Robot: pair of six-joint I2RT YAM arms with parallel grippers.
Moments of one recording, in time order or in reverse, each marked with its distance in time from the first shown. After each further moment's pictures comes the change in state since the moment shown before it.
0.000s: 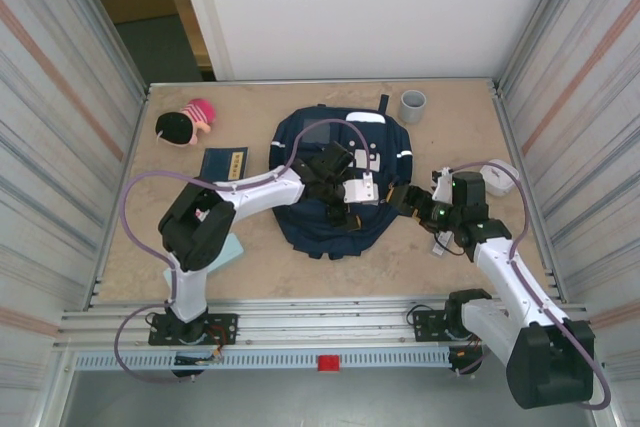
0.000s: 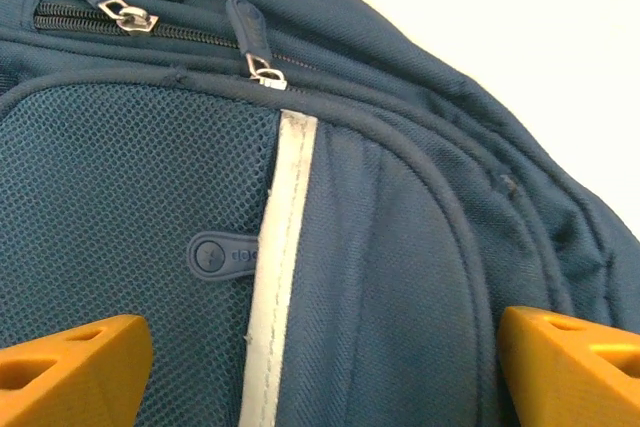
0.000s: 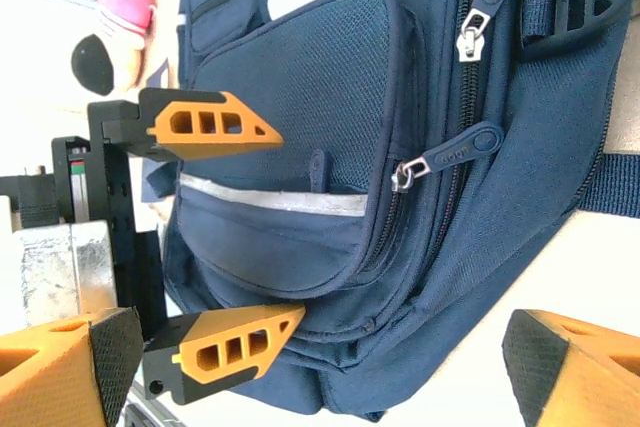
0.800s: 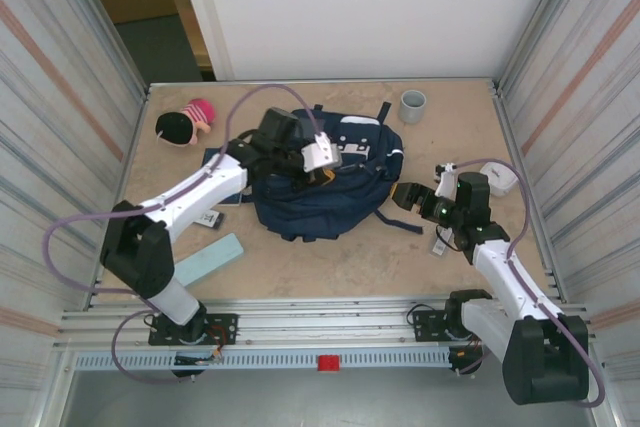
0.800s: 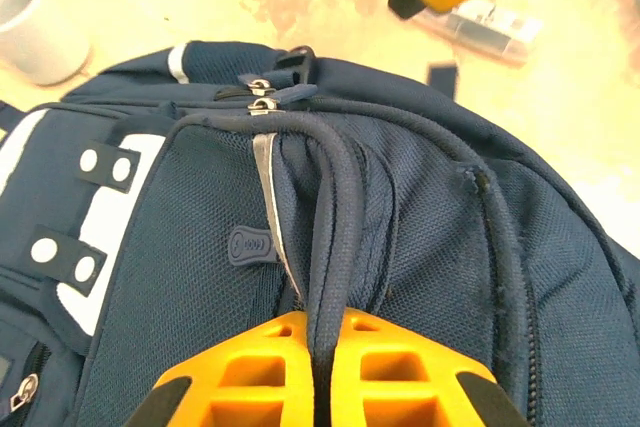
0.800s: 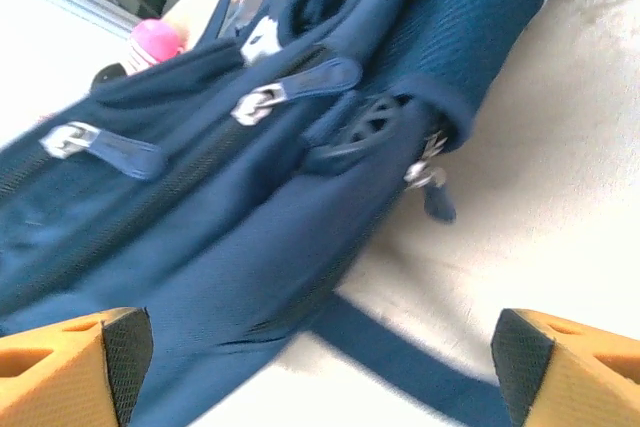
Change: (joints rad) left arm 0.247 -0.347 -0.071 -0.067 0.316 -0.010; right arm -0.044 0.027 -0.066 0.247 0.006 -0.129
